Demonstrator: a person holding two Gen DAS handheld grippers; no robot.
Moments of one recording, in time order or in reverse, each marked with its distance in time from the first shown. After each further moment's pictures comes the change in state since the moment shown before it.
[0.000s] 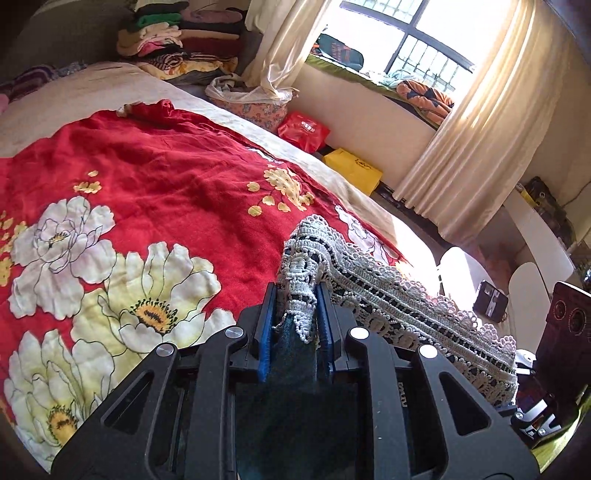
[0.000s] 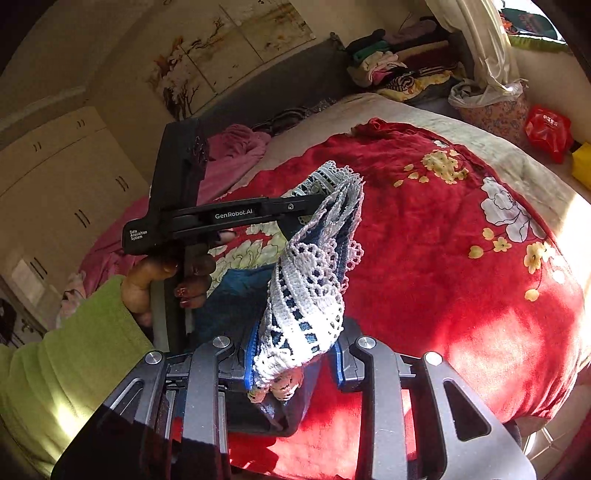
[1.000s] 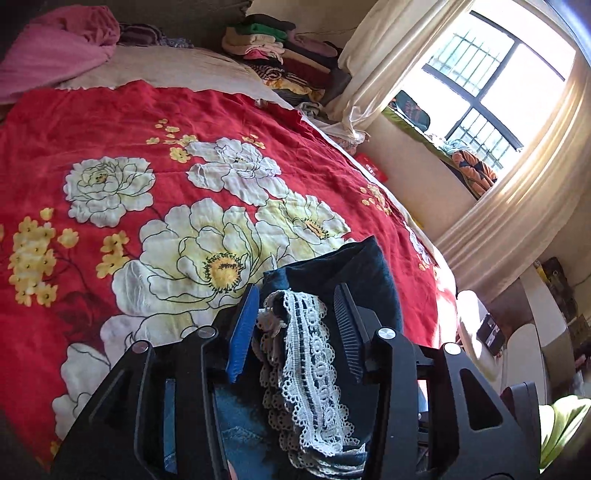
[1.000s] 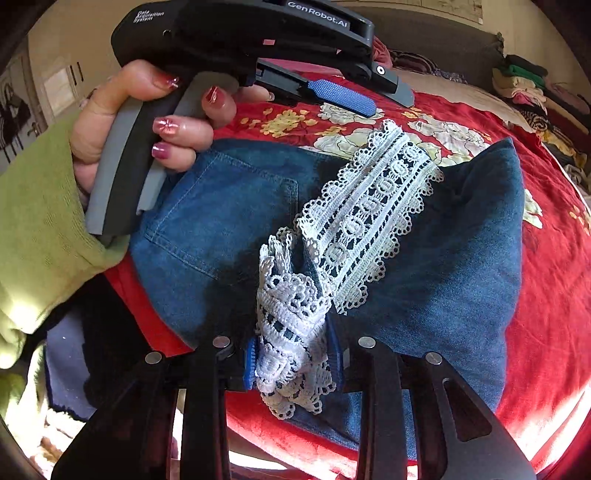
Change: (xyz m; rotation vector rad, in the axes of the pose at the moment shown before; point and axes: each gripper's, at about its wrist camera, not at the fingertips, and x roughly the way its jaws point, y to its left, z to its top) left arm -0.142 0.104 -0.124 -0.304 -0.135 0.121; right arm 0.129 0.172 -0.124 -0.611 0.349 -0.004
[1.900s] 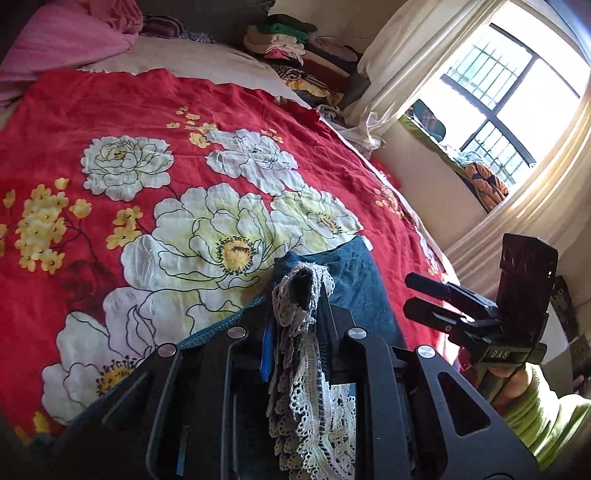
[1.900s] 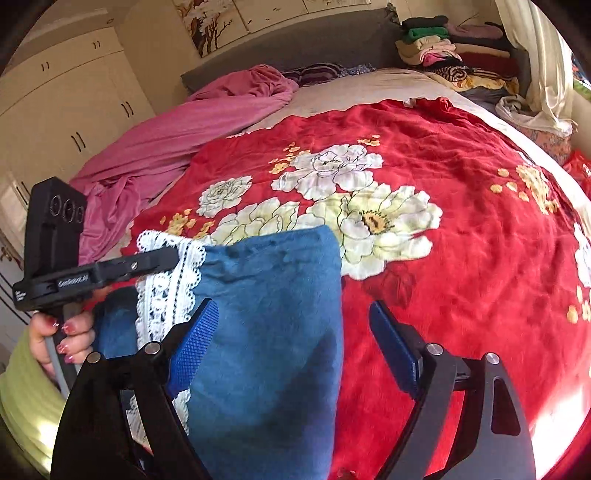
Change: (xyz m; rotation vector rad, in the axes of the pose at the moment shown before) left arm -0.001 0.001 -0.015 -0.061 -0.002 0.058; right arm -0.021 -0.169 0.051 0.387 -0.112 -0.058
